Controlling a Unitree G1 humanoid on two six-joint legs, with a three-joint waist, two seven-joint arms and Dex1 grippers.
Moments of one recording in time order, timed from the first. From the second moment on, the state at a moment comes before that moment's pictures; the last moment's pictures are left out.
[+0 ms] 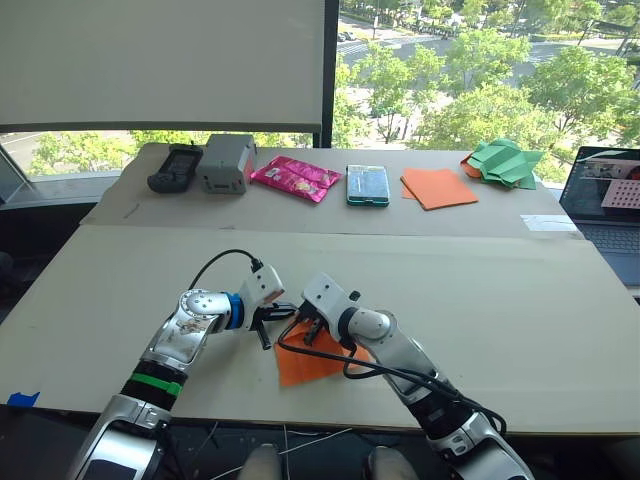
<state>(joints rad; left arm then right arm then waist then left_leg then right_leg) -0.47 0.51 -0.24 0.21 -0.11 0.38 -0.97 -0.46 -0.11 0.47 -0.01 -0.16 0.67 0.45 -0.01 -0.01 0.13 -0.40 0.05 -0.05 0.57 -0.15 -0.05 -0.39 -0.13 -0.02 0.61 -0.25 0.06</state>
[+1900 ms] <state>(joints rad) -0.23 0.68 -0.13 -0.07 -0.24 0.51 -1.01 -0.45 -0.08 0.41 -0.05 -0.10 0.70 0.45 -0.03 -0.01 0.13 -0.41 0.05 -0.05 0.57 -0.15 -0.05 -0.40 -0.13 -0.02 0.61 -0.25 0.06</state>
